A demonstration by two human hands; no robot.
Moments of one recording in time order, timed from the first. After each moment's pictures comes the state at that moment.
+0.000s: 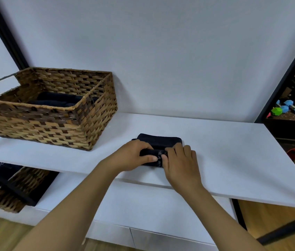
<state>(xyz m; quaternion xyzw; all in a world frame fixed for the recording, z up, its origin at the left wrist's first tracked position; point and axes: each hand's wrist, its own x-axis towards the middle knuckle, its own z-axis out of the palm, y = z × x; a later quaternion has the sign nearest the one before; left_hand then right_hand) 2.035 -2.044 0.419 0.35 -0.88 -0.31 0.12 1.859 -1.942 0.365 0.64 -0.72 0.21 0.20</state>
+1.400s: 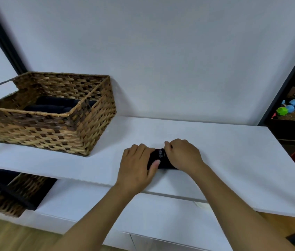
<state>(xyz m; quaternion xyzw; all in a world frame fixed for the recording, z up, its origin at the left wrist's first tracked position) 2.007 -2.015 0.374 0.36 -0.88 0.06 0.31 1.824 -1.993 0.410 0.59 -0.79 0.15 -0.08</state>
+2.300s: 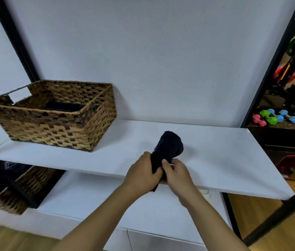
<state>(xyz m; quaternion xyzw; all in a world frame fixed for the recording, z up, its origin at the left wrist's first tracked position) 2.002 -1.928 0.429 0.49 -0.80 -0.29 0.20 1.877 -1.873 0.416 0.39 -0.68 0.49 -0.38</state>
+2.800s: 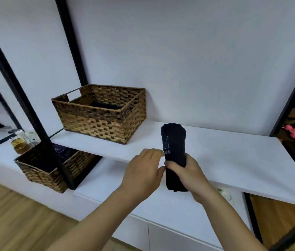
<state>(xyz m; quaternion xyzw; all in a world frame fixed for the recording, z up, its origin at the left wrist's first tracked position) 2.092 -1.861 0.468 0.43 -0.86 0.02 0.27 1.930 -1.825 0.473 0.45 -0.59 0.48 -0.47</state>
